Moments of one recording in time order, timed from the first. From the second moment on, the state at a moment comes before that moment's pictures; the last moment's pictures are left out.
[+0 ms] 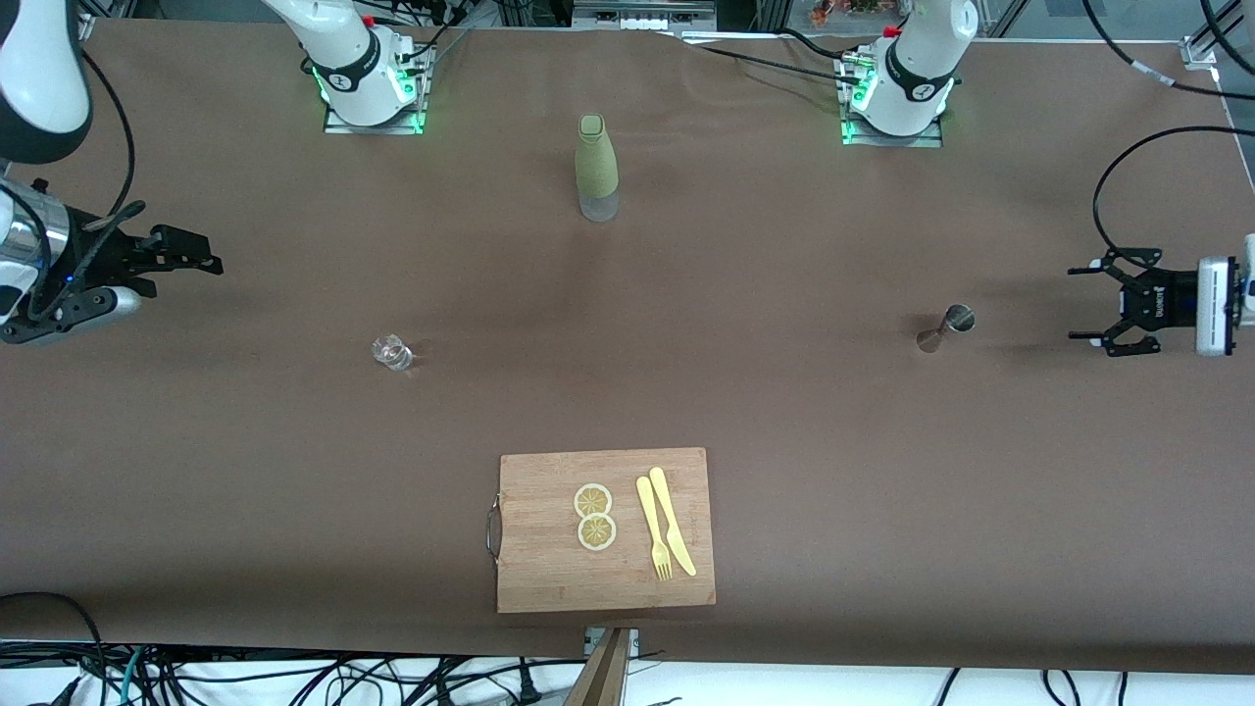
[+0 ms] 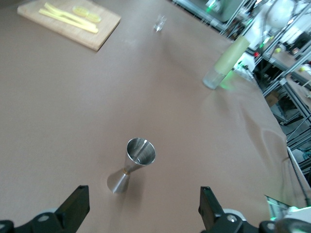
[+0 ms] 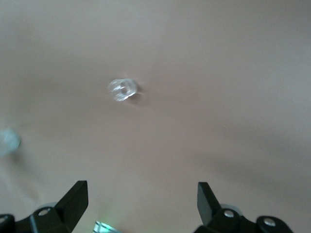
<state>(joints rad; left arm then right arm) 0.21 0.60 0.45 -1.67 -0.84 1.33 2.11 -0.06 0.17 -0.05 -1.68 0.17 1.61 -0.57</state>
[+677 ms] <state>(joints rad) 0.27 0.89 0.44 -1.68 -1.11 1.26 2.57 -0.24 0.42 -0.06 -1.69 0.50 1.61 -1.51</state>
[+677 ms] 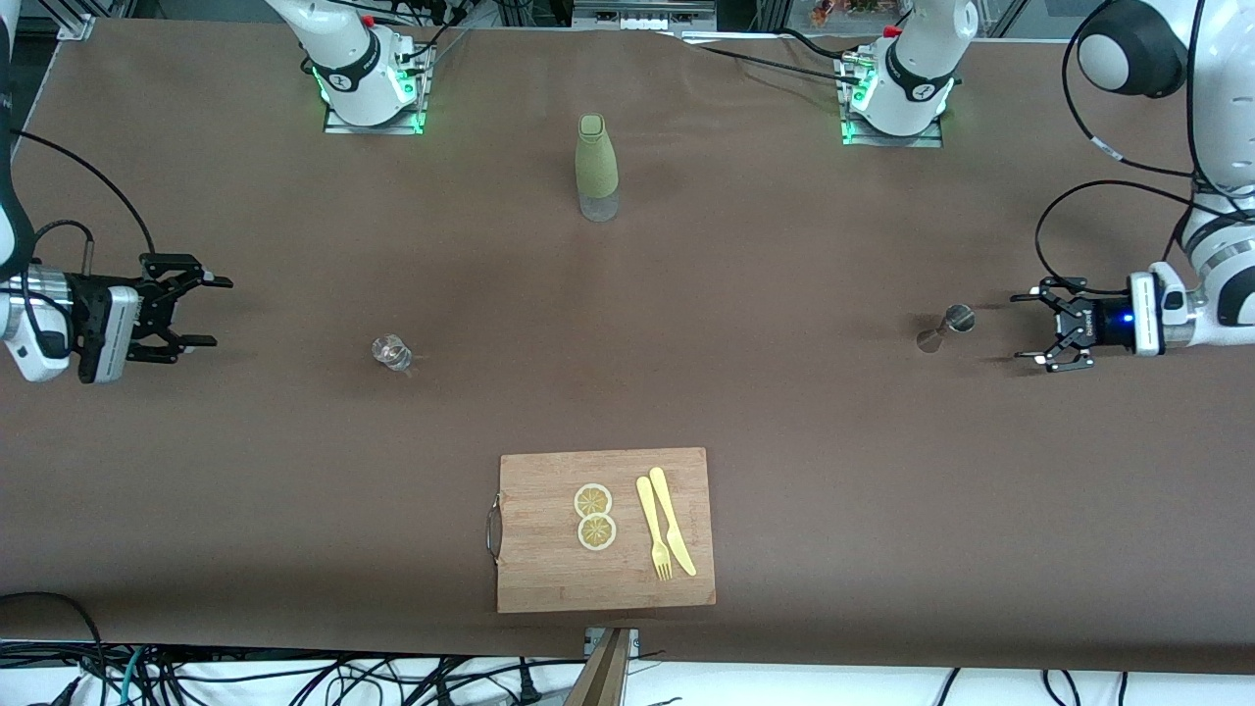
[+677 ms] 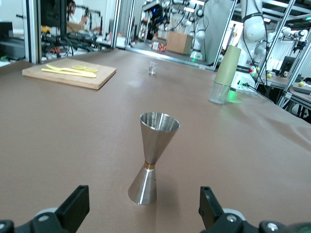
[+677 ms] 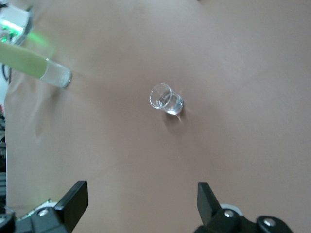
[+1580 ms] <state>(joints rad) 0.25 1.00 0.32 -1.68 -1.18 1.23 2.71 -0.26 0.75 -0.05 -1.69 0.86 1.59 -2.24</state>
